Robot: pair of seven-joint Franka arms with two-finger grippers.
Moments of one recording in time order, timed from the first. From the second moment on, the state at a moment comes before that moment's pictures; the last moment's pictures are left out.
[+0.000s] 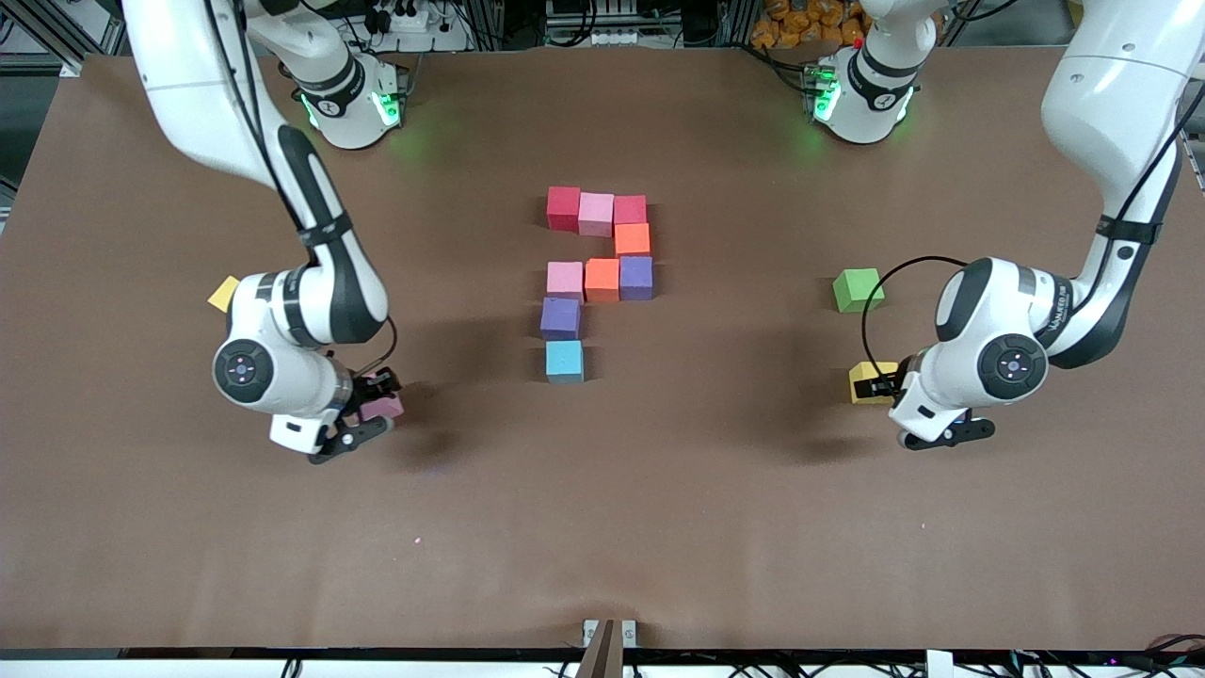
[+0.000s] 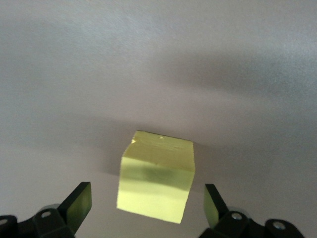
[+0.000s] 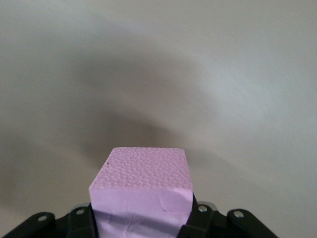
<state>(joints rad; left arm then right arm) 0.32 0.61 -0.52 -1.76 0.37 2.07 -0.53 0.41 0.59 -0.19 -1.65 0.20 2.13 -0.39</state>
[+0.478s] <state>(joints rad) 0.32 0.64 -0.52 -1.77 0.37 2.09 -0.53 0.67 0.59 -0.18 -1.44 0.20 2.02 -0.40</state>
